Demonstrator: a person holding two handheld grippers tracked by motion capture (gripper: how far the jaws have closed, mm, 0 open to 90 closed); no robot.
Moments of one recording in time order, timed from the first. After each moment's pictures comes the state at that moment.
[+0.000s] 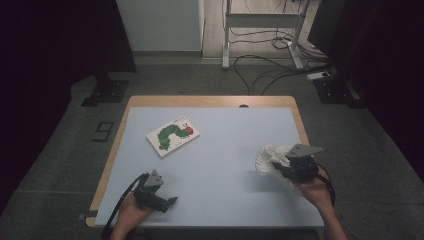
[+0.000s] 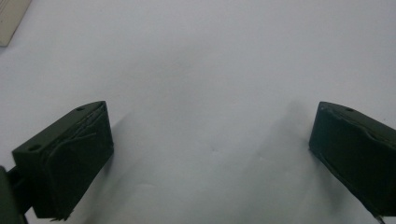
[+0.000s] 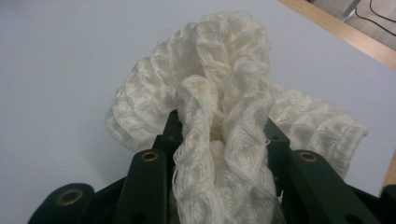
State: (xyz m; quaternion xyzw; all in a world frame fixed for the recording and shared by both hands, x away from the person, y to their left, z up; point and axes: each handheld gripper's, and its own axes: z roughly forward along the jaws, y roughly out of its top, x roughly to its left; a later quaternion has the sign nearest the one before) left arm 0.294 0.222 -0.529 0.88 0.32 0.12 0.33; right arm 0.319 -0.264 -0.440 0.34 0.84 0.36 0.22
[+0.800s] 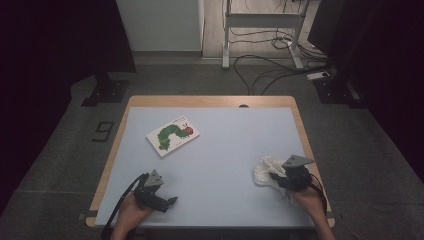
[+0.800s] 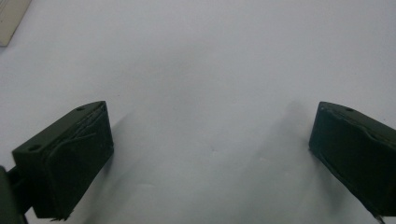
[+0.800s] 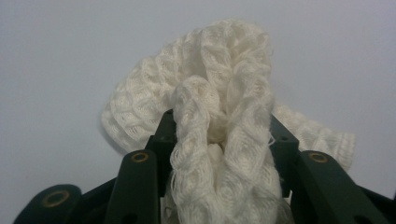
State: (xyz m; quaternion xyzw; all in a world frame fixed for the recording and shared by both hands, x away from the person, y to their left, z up) left arm 0.294 0.222 -0.529 0.88 0.32 0.12 0.33; right arm 0.323 -0.269 -0.507 0.37 0.84 0.35 0.19
